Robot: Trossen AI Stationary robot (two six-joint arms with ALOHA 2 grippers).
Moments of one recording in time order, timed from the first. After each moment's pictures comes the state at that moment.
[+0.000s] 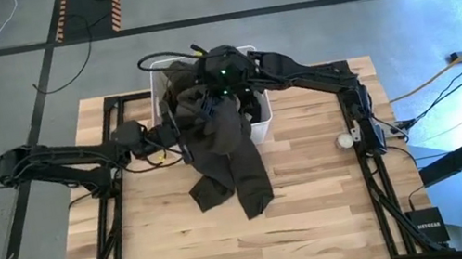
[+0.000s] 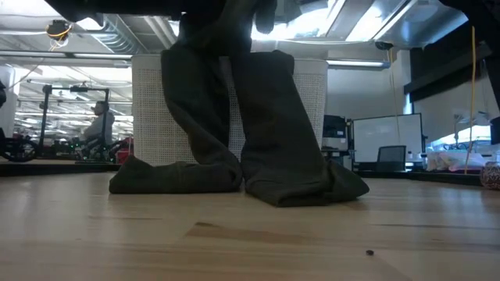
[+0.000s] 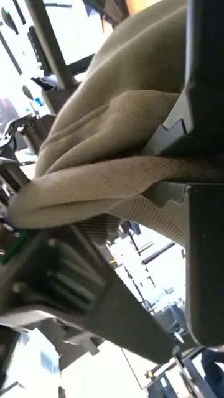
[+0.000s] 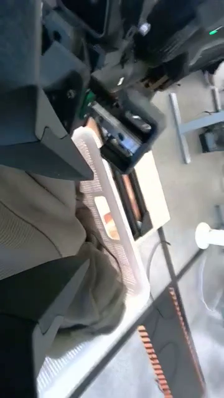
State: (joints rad) left arm 0.11 1.09 0.59 0.65 -0.16 0.53; right arm -0.18 2.04 2.35 -0.82 0.12 0.14
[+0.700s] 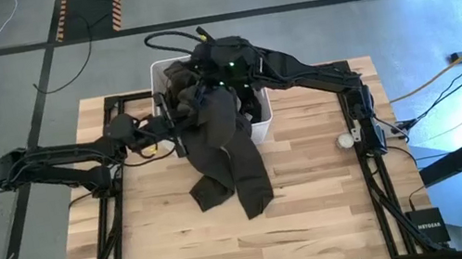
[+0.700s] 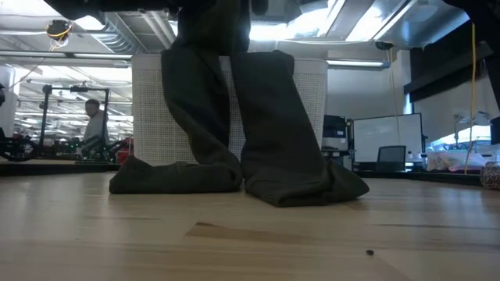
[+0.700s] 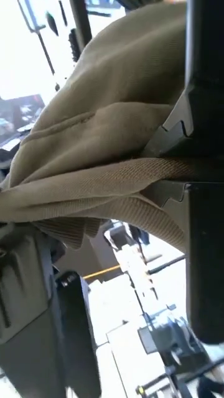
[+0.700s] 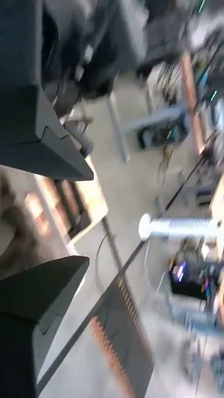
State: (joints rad) left arm 0.19 1.08 0.59 0.64 -0.07 0.39; right arm -0.17 2.01 2.35 -0.57 0.19 0.15
